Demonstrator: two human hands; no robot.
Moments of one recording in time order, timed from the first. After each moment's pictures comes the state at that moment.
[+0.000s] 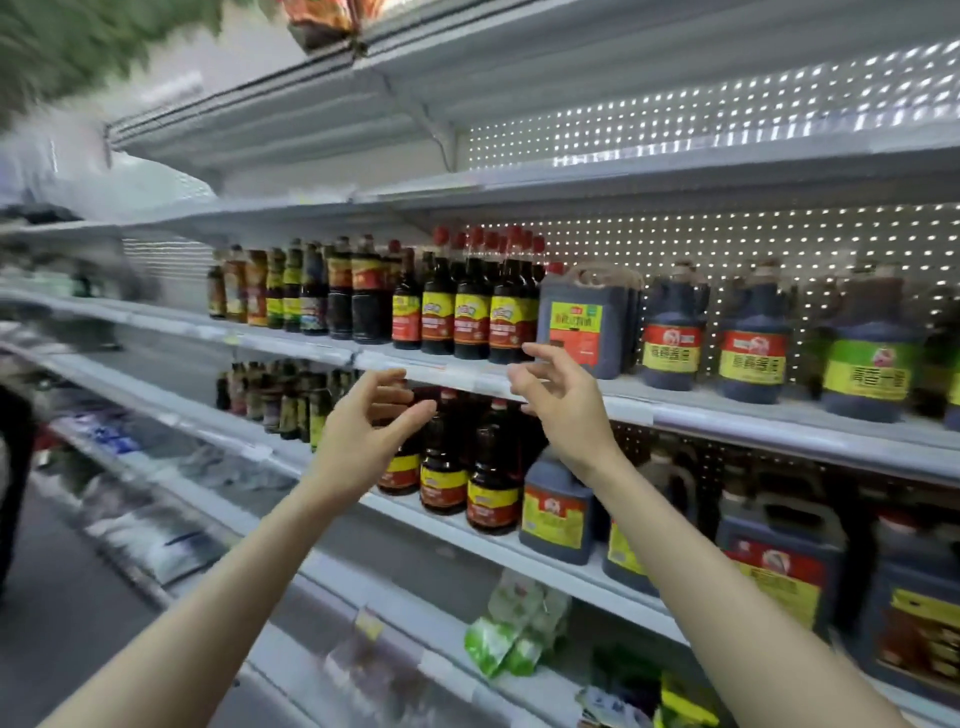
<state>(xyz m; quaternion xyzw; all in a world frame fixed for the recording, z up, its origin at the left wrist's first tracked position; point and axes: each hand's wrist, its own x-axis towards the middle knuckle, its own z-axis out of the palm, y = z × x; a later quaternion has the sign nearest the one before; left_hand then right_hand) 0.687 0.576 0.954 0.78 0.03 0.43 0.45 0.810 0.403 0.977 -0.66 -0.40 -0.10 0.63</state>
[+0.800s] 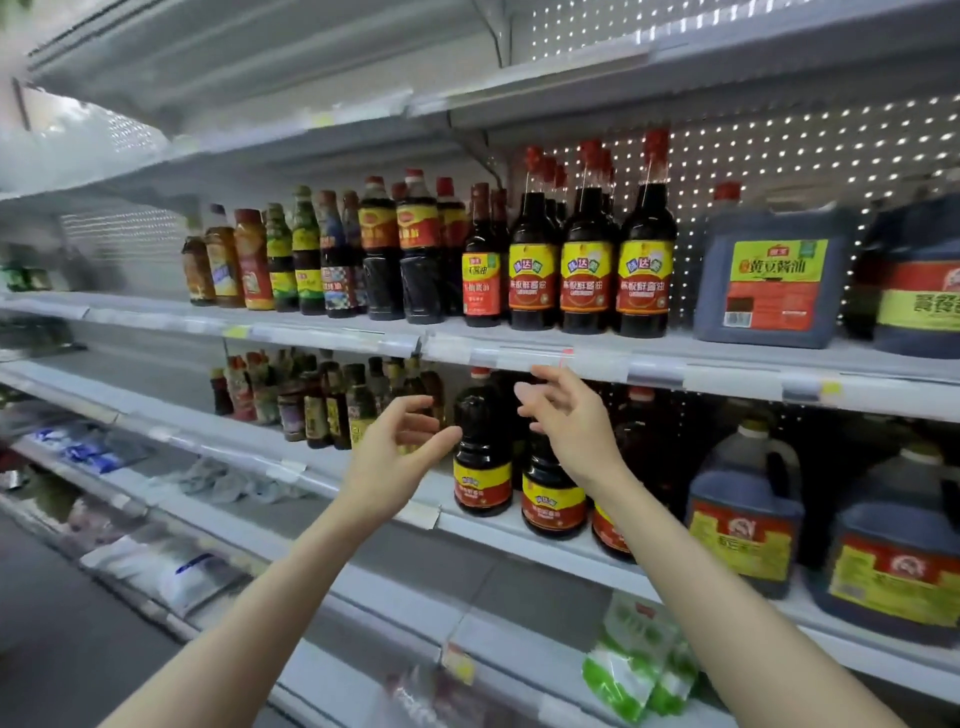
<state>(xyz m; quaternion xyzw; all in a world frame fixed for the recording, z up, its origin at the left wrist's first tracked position) 0.780 0.877 0.901 0.81 0.06 0.36 0.46 0.891 0.711 0.912 -0.68 -0.33 -0.07 0.65</state>
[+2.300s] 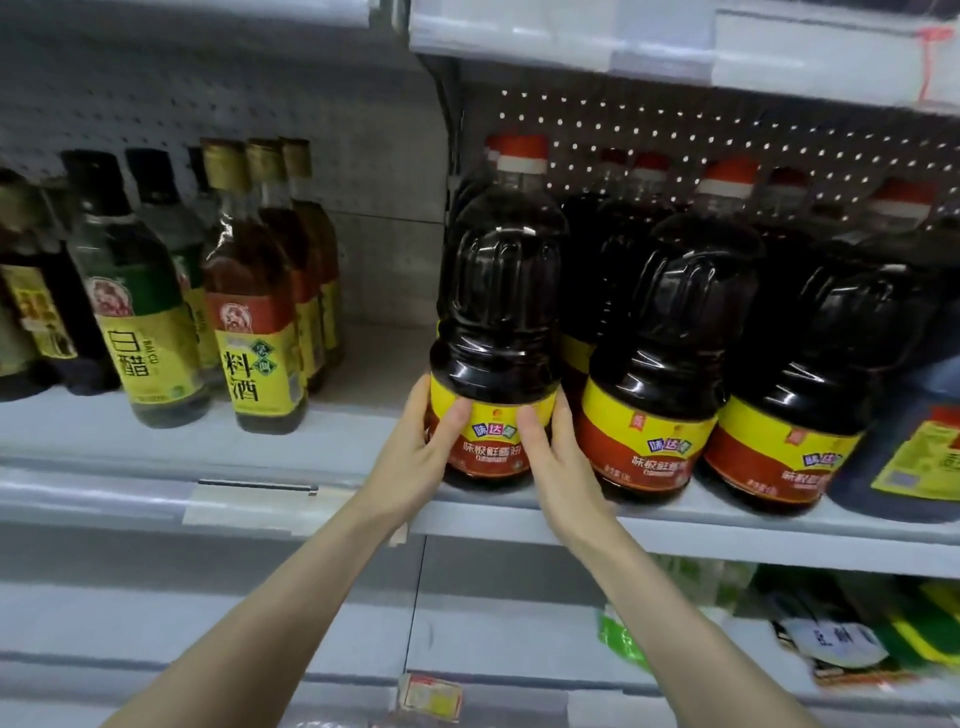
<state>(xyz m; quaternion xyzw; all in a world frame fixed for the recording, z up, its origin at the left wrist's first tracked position) 1.083 1.062 0.648 0.70 -0.13 0.08 0.70 1.083 0.913 0.642 -0.76 -0.11 -0.07 0.64</state>
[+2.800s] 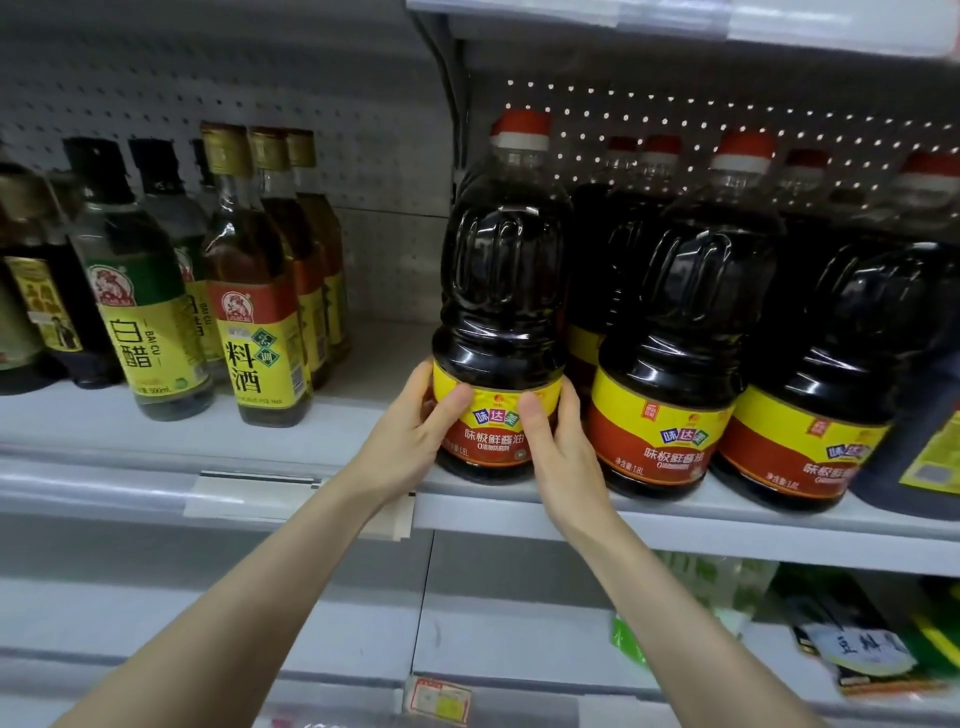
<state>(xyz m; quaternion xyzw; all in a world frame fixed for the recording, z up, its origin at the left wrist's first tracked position) 1.098 1.074 0.650 0.73 -0.15 0.06 0.67 1.097 0.915 0.630 -0.77 -0.11 -0.12 0.62</state>
